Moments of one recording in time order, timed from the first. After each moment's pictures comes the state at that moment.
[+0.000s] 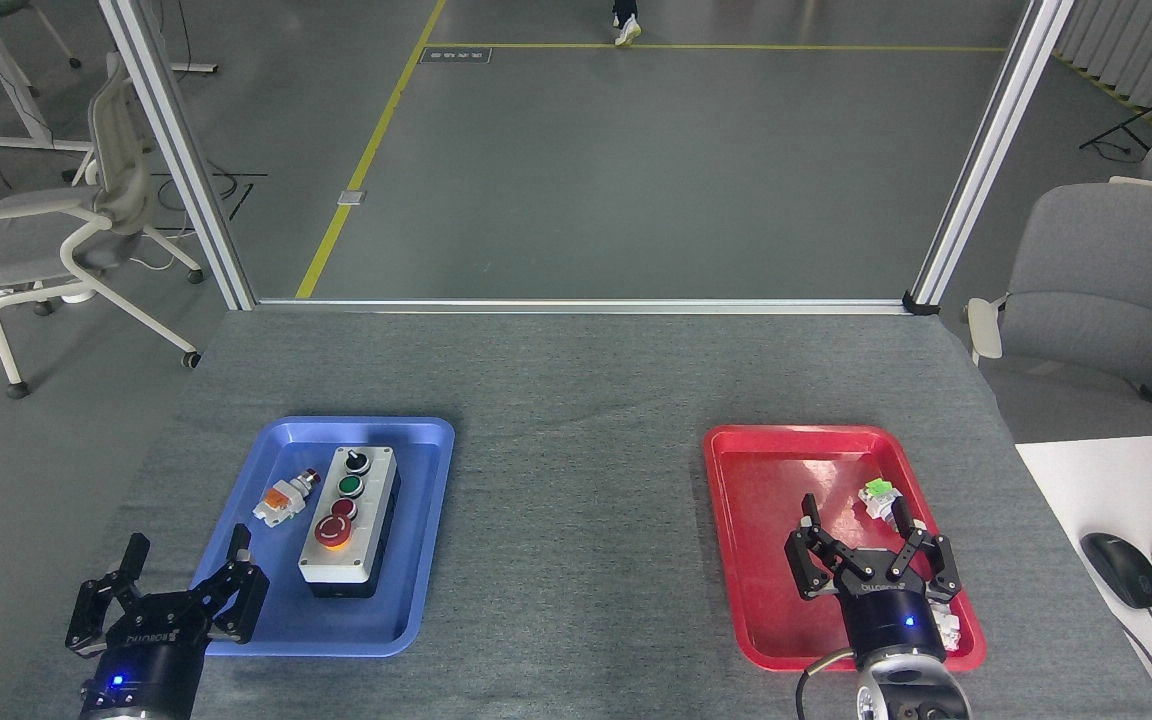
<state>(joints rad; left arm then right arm) 0.05 0.14 0.22 -1.56 -1.34 -0.13 0.14 -0.13 -0.09 0.06 -1.29 1.36 0.03 -0.19</state>
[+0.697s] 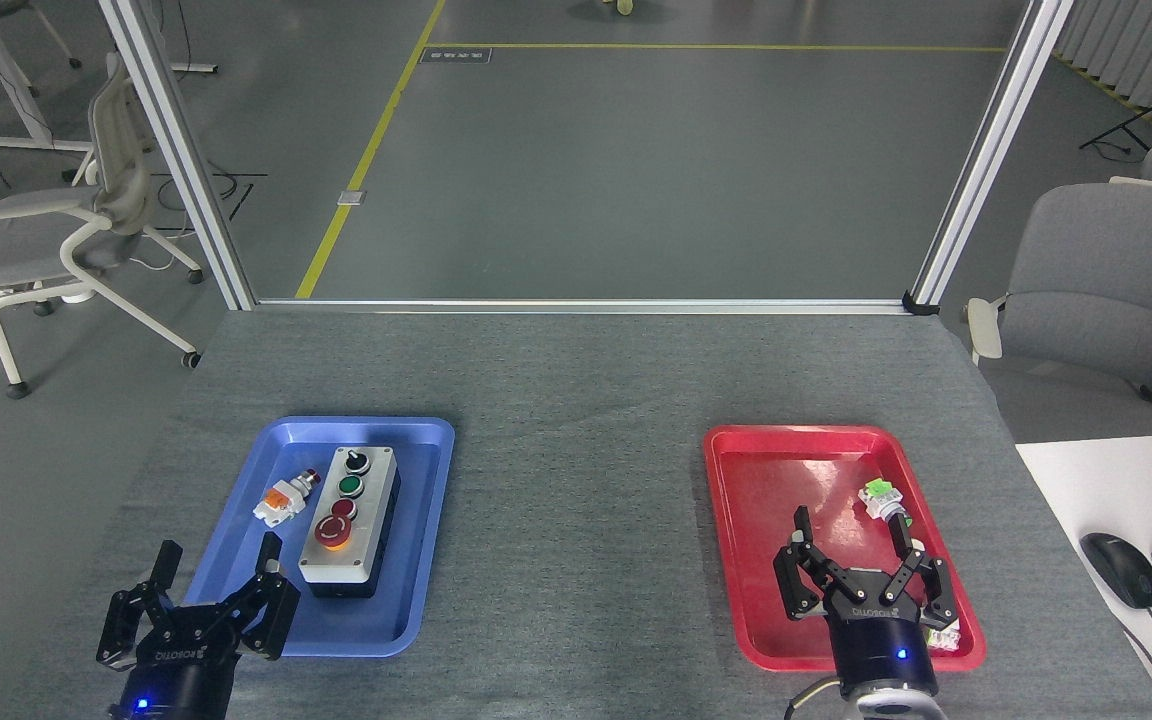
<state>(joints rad) 0.11 0.07 0.20 -1.67 -1.32 -0.16 0.15 -0.02 -0.05 0.08 -1.47 1.35 0.09 -0.20</state>
